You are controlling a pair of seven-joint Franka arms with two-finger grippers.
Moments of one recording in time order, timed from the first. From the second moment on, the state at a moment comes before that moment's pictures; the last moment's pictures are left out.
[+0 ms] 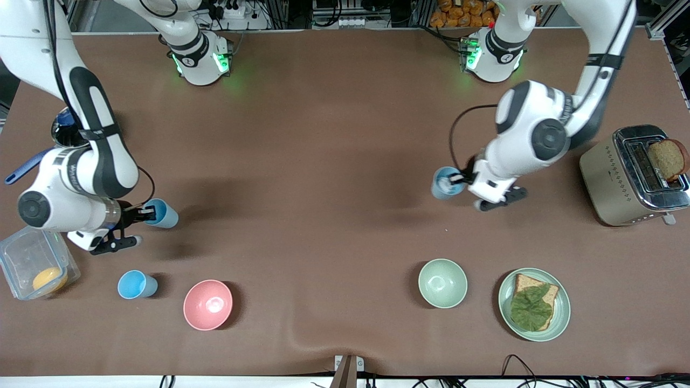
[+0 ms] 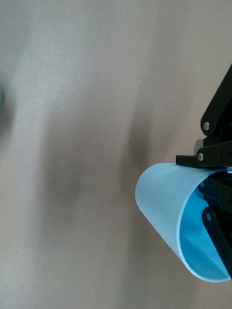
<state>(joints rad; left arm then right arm) -0.01 0.25 -0.43 -1.97 -0.13 2.10 -0.74 -0.11 0.50 0.01 -1.76 0.03 2.03 -0.33</state>
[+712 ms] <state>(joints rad) -0.32 0.51 -0.44 -1.76 -0.05 2.27 -1.28 -0.08 0.45 0.05 -1.64 0.09 1.88 -0.37</state>
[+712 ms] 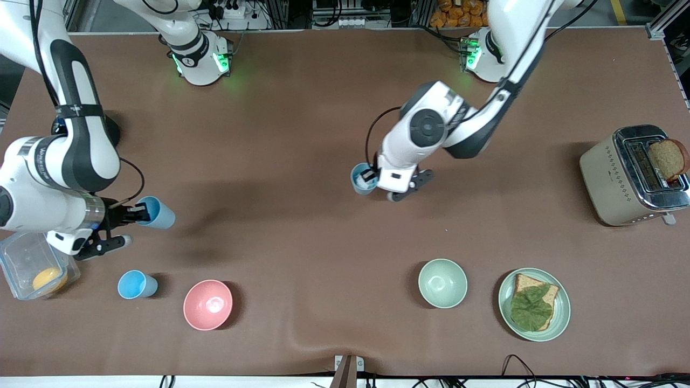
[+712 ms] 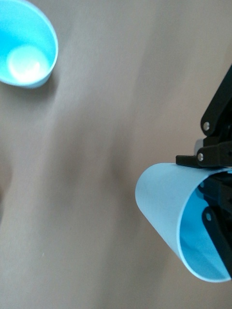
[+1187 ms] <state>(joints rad) -0.42 0.67 -0.44 -1.70 0.03 2.42 -1.38 0.00 0.41 0.05 -1.60 0.10 1.77 -0.30</state>
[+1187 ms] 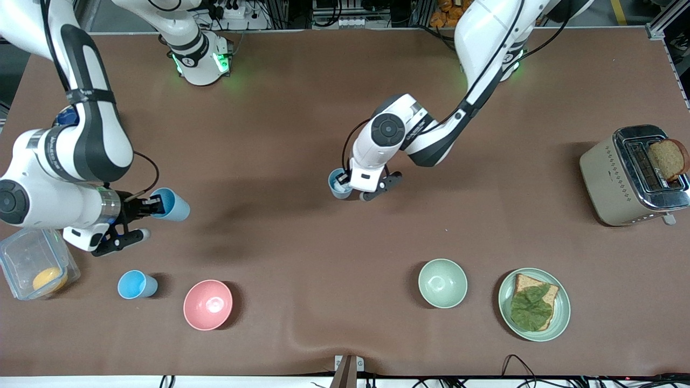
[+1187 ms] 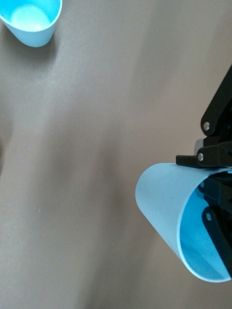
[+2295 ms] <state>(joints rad) -0.21 0.30 -0.42 -1.64 0.07 2.21 -1.32 0.04 0.39 0.05 -1.60 0.17 1.73 -0.24</state>
